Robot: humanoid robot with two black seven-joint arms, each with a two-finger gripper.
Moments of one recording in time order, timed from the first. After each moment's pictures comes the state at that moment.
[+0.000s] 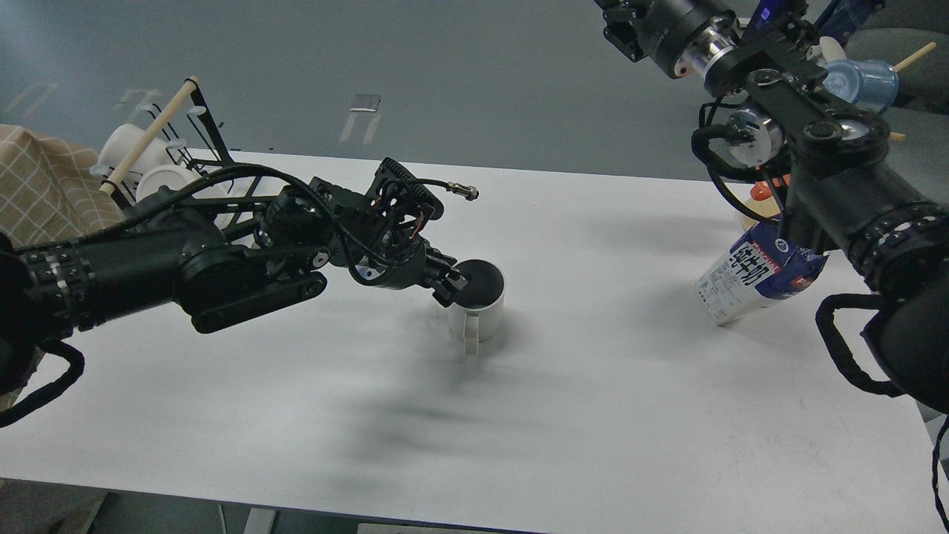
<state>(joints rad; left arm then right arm) -1.15 0.37 -0.07 -1.15 1.72 -0.49 -0.09 1.33 0.00 0.36 0.19 -0.40 0.40 0.49</state>
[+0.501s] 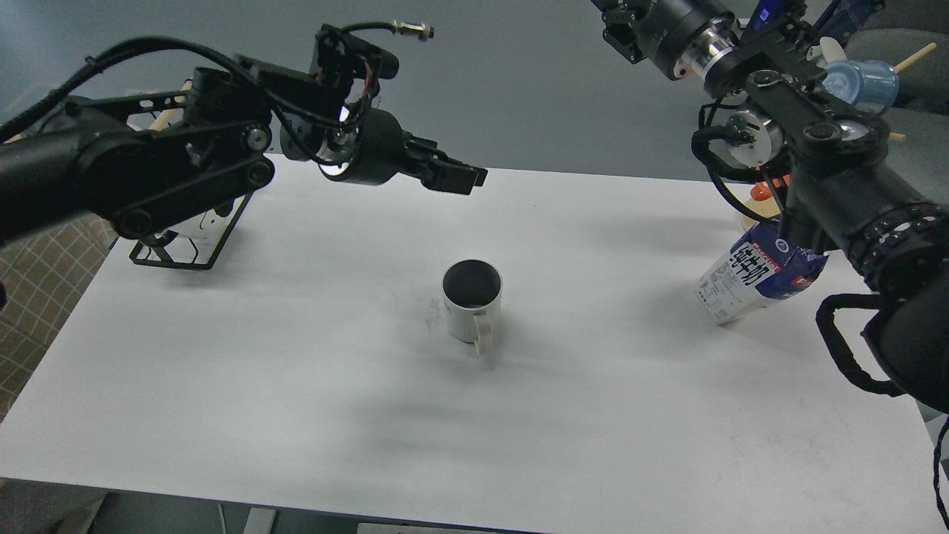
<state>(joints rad) -1.37 0.57 -0.23 -1.20 1.31 -0.49 -0.13 1.34 0.00 0.35 0.19 -0.40 0.41 0.49</state>
